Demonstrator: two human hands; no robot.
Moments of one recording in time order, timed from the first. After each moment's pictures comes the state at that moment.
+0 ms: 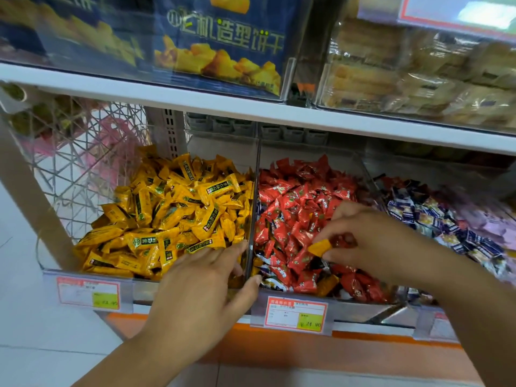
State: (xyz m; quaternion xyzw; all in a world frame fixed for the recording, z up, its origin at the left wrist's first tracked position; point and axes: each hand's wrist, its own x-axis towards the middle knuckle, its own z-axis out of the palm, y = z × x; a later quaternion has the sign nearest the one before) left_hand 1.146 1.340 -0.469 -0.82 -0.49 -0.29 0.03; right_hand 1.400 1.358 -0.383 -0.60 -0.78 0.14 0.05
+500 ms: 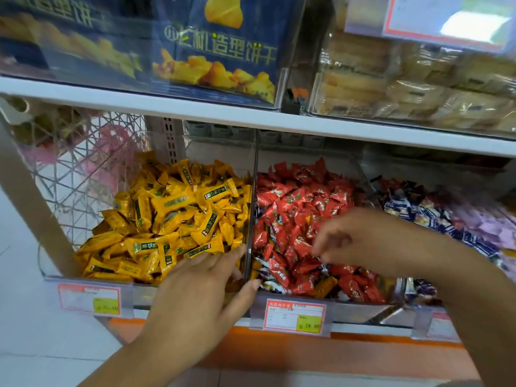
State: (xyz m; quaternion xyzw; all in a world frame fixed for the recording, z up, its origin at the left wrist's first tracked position) left_hand 1.143 1.341 -0.471 -0.83 -0.47 -0.30 0.05; right_hand 1.390 1.358 -0.361 -0.59 -0.78 0.22 -0.02
